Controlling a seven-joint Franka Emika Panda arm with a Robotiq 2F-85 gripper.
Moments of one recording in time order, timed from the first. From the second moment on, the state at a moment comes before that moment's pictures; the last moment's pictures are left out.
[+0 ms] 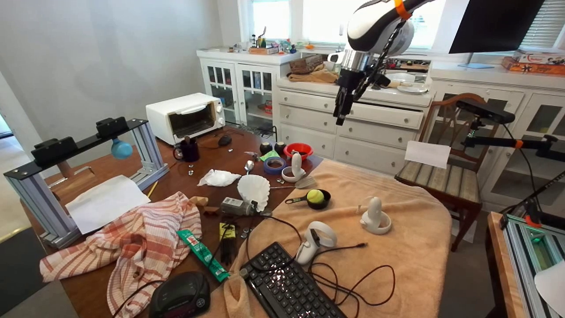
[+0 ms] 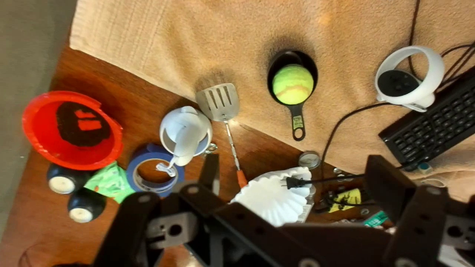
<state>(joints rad) -0.23 0.29 -0.13 -1.87 0.28 2.22 -0.99</state>
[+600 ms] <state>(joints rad) -0.26 0.53 -0.04 -1.61 0.30 1.99 -1.06</state>
